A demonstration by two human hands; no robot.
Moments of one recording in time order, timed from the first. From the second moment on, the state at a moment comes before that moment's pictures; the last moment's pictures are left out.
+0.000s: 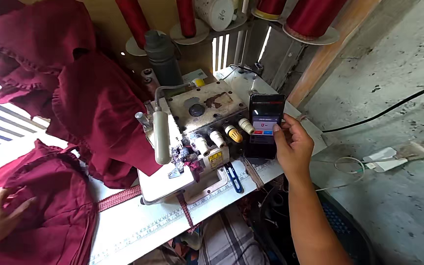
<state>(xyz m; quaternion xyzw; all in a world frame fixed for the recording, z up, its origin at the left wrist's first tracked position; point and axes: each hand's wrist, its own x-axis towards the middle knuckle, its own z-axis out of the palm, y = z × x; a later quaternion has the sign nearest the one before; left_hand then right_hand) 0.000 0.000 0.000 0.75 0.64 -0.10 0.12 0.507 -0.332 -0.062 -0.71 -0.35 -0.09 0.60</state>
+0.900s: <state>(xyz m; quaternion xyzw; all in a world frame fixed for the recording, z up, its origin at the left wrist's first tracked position) -0.024 -0.003 -0.147 0.81 0.54 0.20 -0.02 0.492 -0.363 -0.084 -0.74 -0.40 -0.10 0.54</state>
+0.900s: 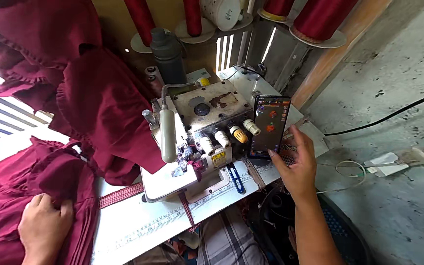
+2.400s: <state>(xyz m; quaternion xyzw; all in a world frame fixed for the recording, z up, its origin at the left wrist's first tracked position) 0.013 -0.129 0.001 0.75 0.54 0.31 0.22 0.495 -0.355 -0.079 -0.79 -0.46 -0.24 0.33</state>
